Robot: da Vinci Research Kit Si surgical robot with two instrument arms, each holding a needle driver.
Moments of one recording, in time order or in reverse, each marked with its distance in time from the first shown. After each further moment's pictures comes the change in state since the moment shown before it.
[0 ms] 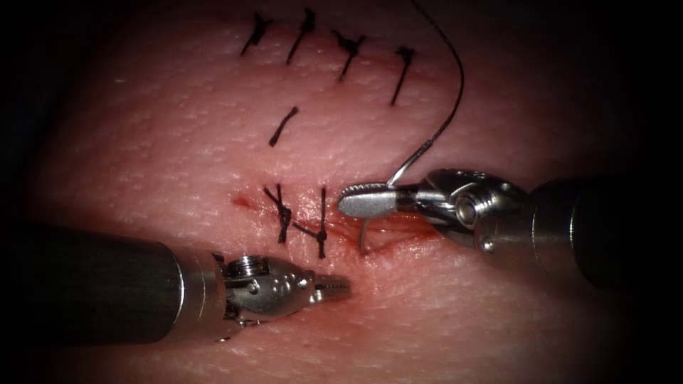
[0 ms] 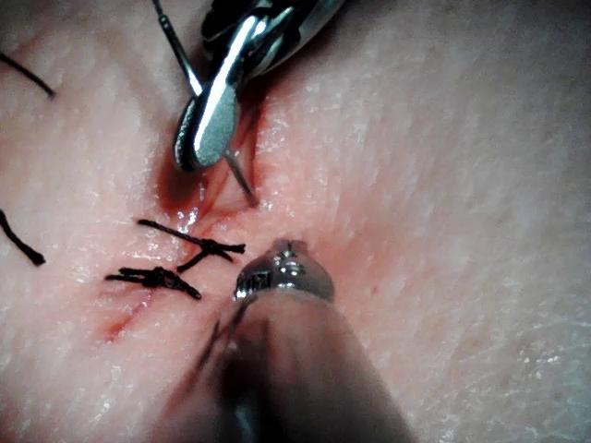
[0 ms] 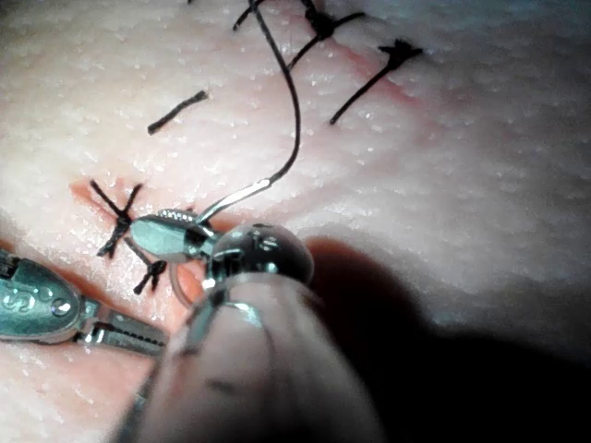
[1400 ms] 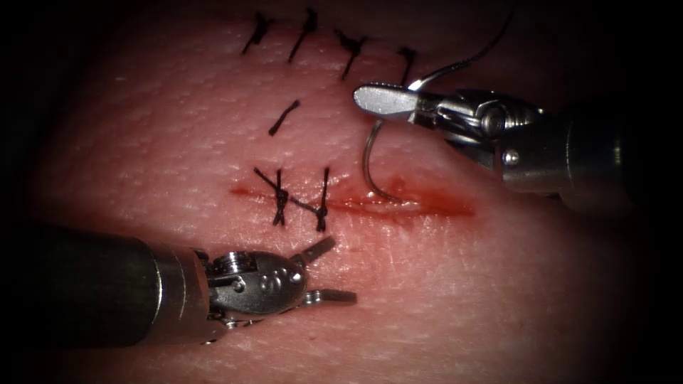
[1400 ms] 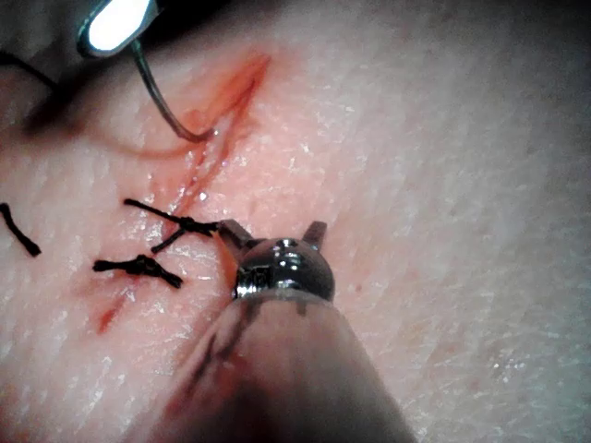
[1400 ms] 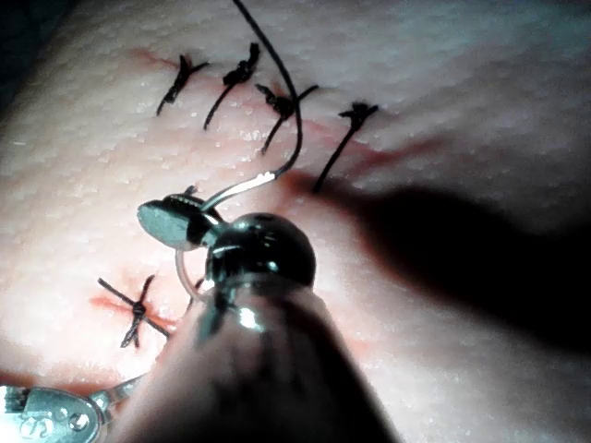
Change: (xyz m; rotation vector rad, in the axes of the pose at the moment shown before) right arm 0.010 -0.003 -0.002 -0.336 0.361 0.075; left arm 0.004 0.000 -0.003 0.125 0.184 -0.086
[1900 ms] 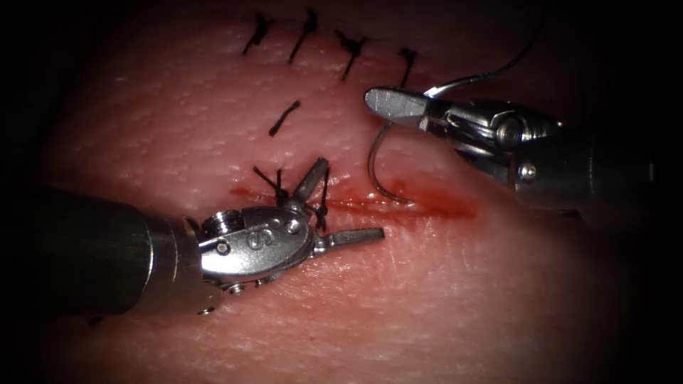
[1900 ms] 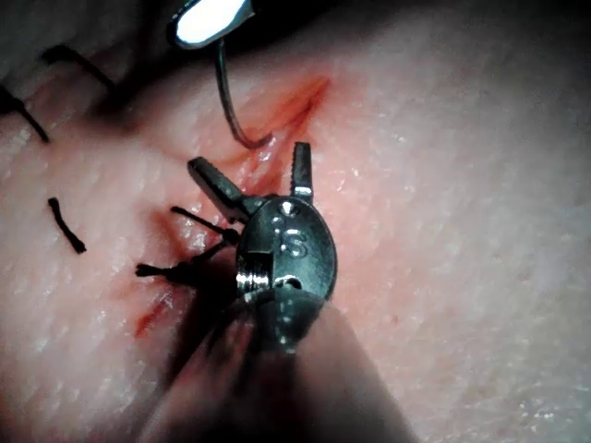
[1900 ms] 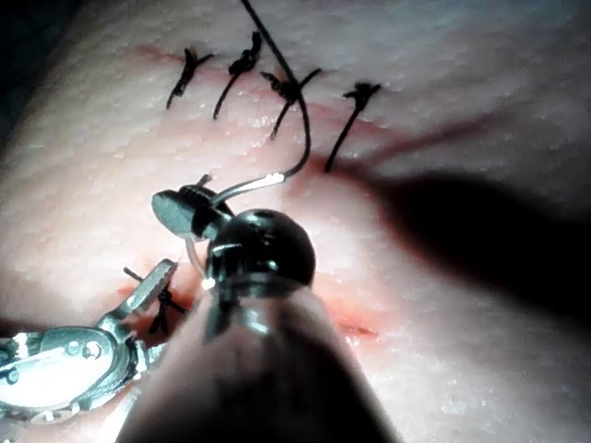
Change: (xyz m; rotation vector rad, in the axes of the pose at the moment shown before) right arm 0.000 -0.004 -0.002 -0.116 0.086 0.042; left arm 0.005 -0.003 0.000 0.314 0.333 -0.163
